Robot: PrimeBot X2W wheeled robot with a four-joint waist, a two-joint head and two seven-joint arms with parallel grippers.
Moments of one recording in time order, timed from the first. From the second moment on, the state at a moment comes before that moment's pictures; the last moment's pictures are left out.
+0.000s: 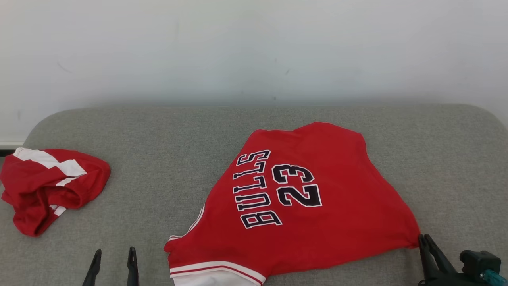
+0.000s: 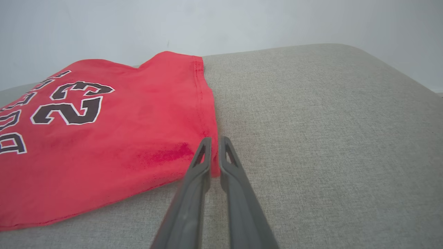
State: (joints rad) left arm 0.11 0.08 0.05 0.12 -0.12 -0.09 -0.26; right arm -0.09 -0.32 0.07 0.57 0.42 0.13 -0.26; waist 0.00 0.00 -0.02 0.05
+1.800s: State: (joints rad) left arm -0.04 0.17 -0.16 0.26 -0.40 -0.13 -0.26; right arm -0.25 -0.37 0.29 0.52 0.56 0.13 -0.24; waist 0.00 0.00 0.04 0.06
